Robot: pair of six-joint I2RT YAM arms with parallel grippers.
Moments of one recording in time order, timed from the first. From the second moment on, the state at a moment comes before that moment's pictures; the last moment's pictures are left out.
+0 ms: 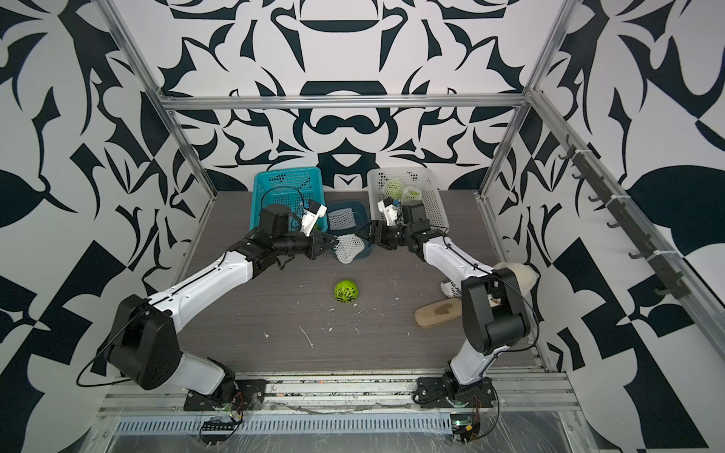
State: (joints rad) left arm -0.52 1.49 1.10 -0.11 0.61 -0.23; right arm 0.28 1.67 1.12 -0.09 -0.80 0.62
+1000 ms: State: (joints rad) left arm -0.52 1.49 1.09 -0.10 0.57 -0.27; right arm 0.28 1.64 1.06 0.09 -0.92 0.75
